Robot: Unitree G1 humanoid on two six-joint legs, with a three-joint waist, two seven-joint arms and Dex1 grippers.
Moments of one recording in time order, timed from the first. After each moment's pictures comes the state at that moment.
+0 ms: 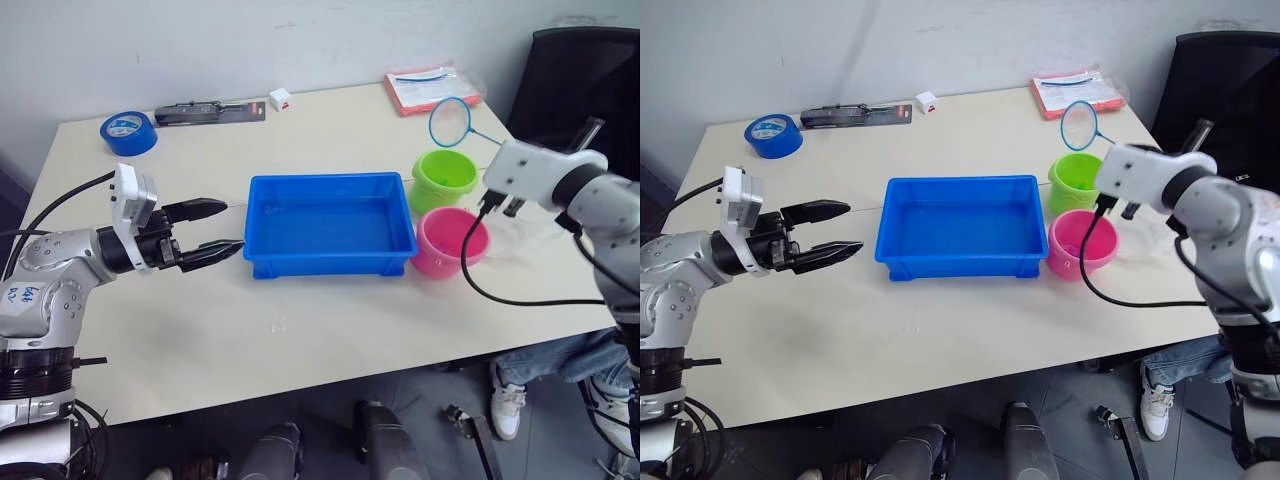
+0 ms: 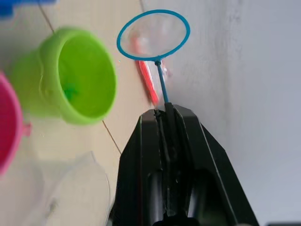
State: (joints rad) left arm -0.44 0.80 0.23 -0.03 -0.64 0.52 -1.04; right arm -0.62 -0.95 0.04 -0.12 -0.40 0.28 0.65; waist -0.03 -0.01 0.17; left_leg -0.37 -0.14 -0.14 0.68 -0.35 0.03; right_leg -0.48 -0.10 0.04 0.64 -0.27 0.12
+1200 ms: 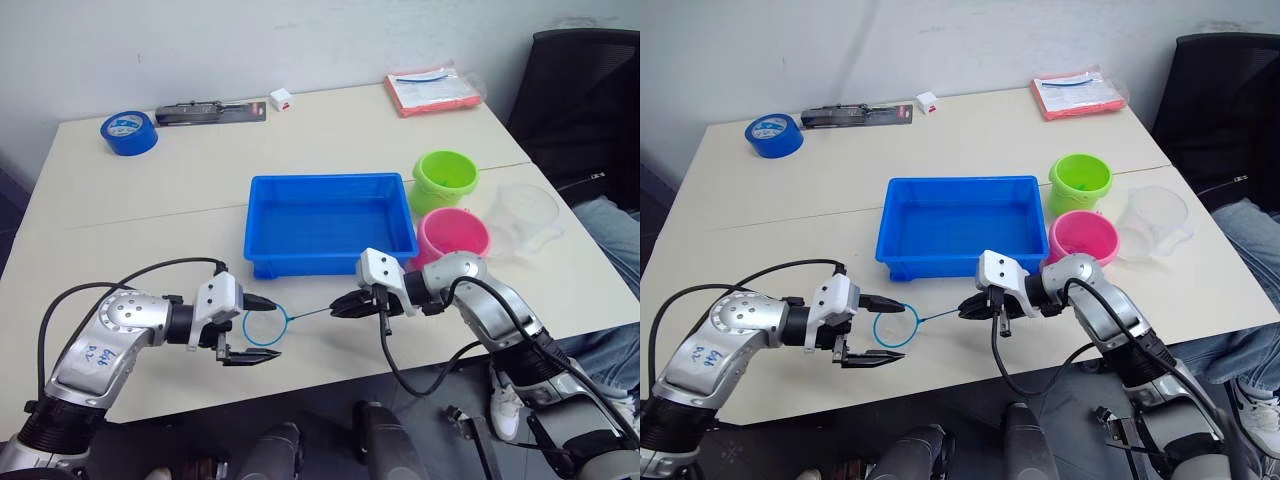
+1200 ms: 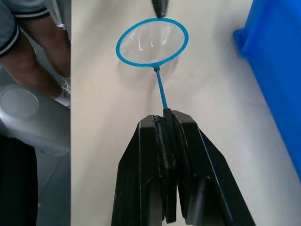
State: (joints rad) left arm -0.18 0.80 -0.09 -0.23 -0.37 0.36 -1.11; right arm -0.60 -0.55 0.39 -0.01 0.21 0.42 1.21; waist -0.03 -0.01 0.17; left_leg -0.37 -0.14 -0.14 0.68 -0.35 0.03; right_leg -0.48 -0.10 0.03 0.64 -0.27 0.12
